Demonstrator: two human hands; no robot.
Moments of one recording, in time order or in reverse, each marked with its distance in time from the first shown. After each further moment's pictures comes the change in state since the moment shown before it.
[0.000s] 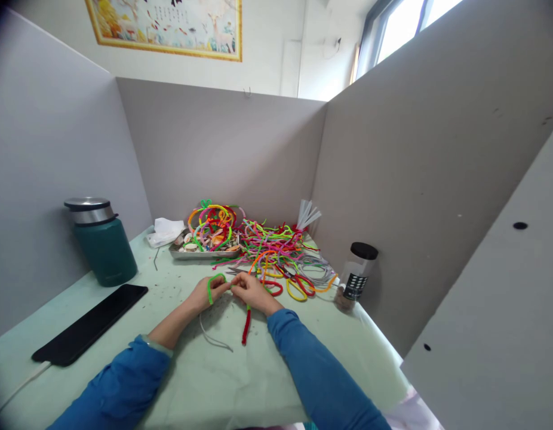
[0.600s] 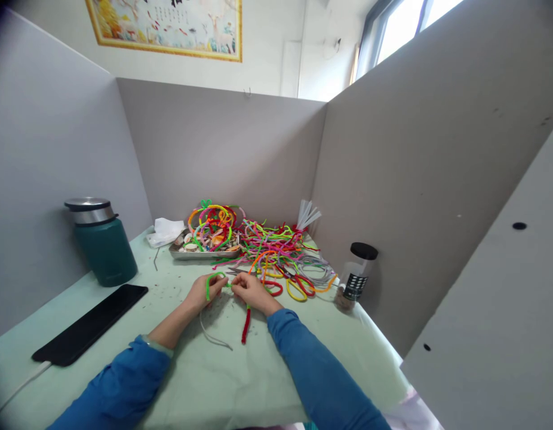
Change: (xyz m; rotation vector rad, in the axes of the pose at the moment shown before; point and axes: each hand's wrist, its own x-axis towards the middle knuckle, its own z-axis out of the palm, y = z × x) left_hand -0.004 0.005 -0.004 -0.013 0.098 -0.066; right_hand 0.001 0.001 0.000 -0.005 0.029 0.016
